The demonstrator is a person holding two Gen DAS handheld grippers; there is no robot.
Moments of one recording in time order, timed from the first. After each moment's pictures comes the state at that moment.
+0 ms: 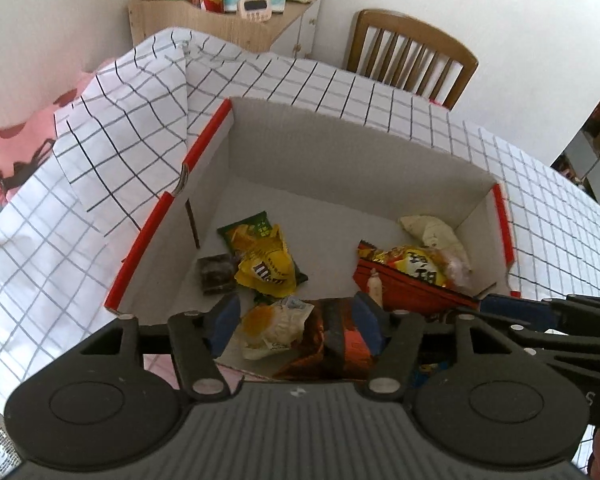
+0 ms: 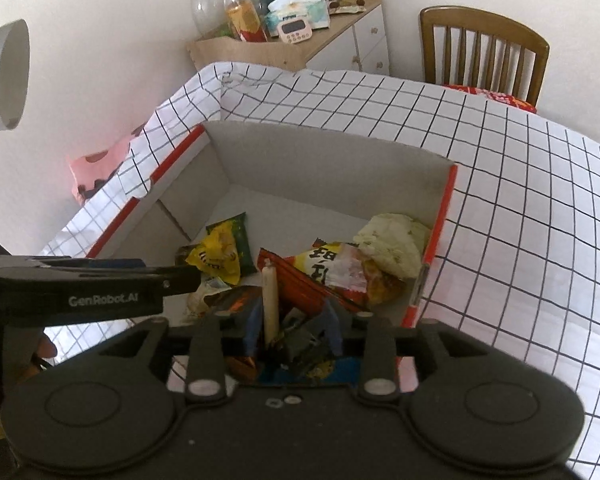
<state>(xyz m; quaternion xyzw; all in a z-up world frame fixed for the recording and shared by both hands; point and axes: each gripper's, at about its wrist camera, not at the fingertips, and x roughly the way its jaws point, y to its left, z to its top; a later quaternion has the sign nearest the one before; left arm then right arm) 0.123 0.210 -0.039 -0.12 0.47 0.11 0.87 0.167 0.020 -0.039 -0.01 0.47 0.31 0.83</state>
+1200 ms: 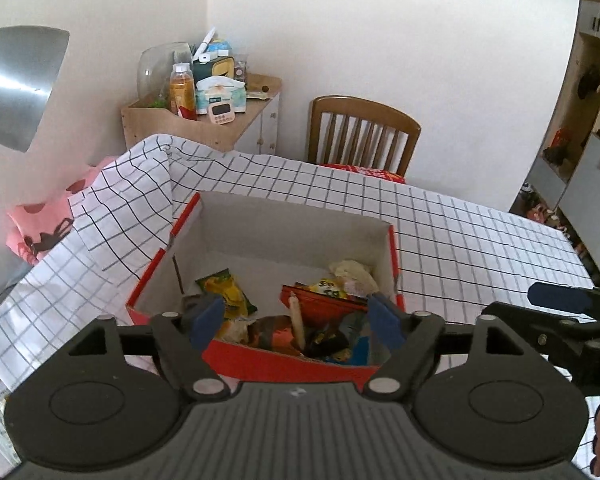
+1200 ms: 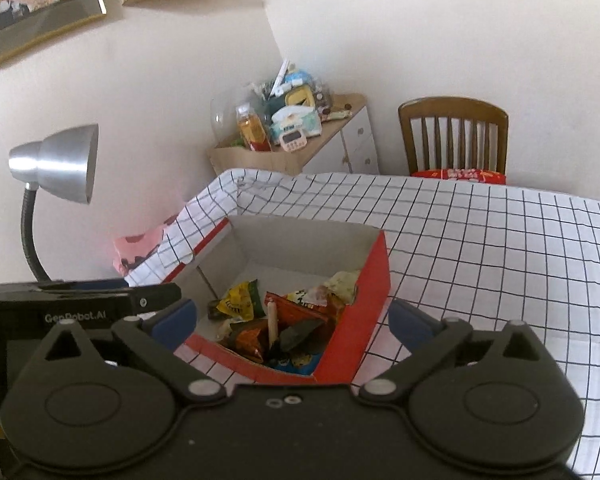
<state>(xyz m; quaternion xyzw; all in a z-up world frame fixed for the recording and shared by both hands) 0.029 0.135 0.042 -0.08 0.35 0.08 0.93 0.081 -0.089 0.025 0.06 0.32 0.32 0.89</state>
